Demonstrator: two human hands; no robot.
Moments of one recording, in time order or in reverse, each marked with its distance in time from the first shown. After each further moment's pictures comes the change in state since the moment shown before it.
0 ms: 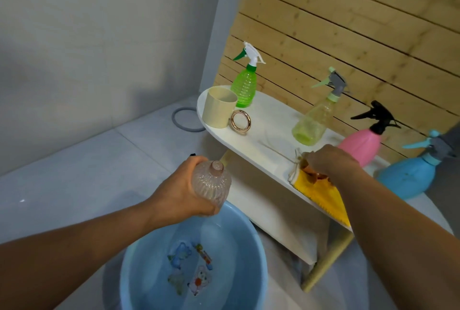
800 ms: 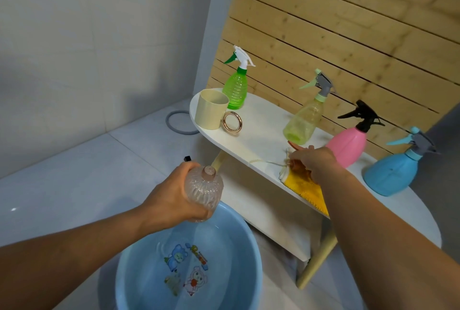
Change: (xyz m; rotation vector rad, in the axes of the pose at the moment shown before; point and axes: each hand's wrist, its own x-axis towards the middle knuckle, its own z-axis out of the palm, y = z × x) left_hand -0.010 0.001 0.002 0.058 -0.014 -0.045; right_hand 0.013 0.001 0.023 0.762 0.001 0.169
